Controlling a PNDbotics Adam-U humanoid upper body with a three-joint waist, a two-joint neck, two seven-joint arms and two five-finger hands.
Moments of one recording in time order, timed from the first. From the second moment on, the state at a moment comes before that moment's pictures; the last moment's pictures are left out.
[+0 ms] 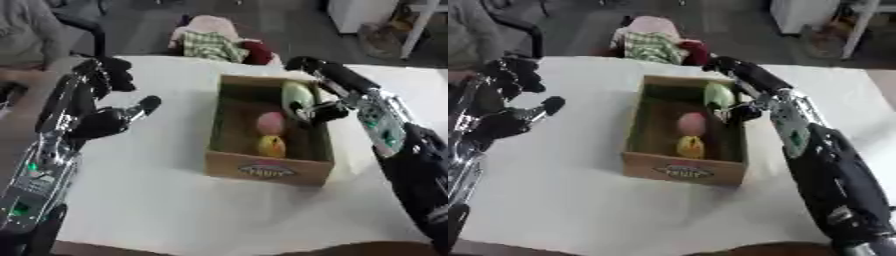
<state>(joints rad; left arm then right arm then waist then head) -0.31 0.36 -0.05 -1.83 0.08 0.11 0.05 -0.95 -0.22 0.07 -0.95 0.84 -0.48 0.16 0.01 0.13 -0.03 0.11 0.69</state>
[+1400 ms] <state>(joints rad) -0.22 0.36 0.00 -1.84 0.04 0.09 0.08 -0.46 -0.42 -0.08 -1.52 0.22 -0.18 0.22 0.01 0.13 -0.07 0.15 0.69</state>
